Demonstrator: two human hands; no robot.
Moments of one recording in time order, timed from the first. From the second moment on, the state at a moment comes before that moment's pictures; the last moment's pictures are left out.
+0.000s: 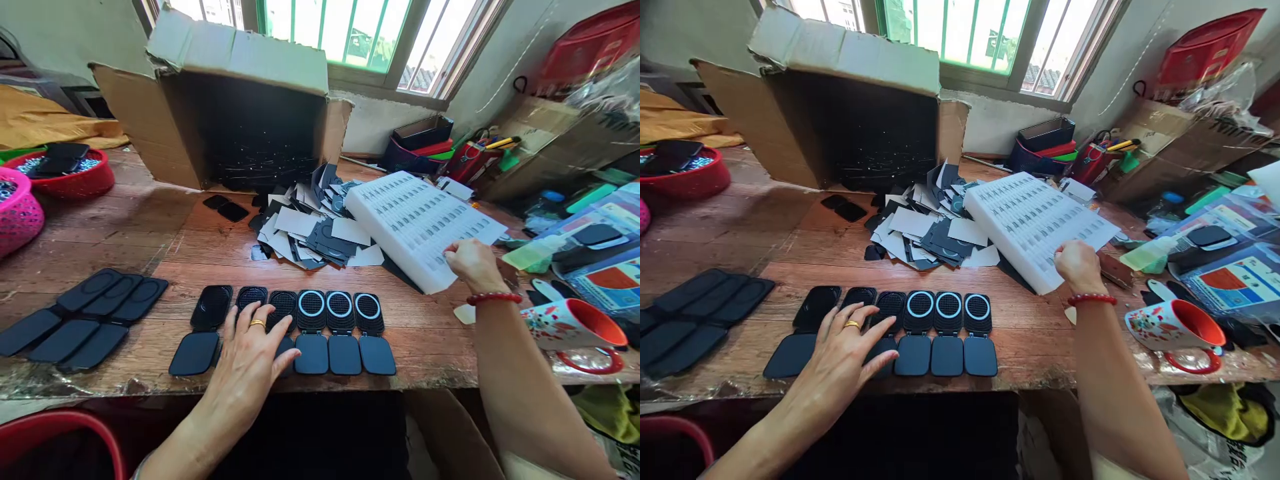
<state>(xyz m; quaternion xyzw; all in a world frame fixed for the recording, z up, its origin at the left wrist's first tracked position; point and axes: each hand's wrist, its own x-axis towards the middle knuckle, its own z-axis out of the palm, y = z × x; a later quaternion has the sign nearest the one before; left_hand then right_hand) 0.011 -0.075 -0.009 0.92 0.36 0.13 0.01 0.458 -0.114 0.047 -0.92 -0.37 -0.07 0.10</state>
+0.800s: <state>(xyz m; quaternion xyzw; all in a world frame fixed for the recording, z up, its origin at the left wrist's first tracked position) -0.011 -0.080 0.002 0.88 0.45 0.08 0.09 0.355 -0.117 0.086 -0.81 -0.50 -0.06 0.32</state>
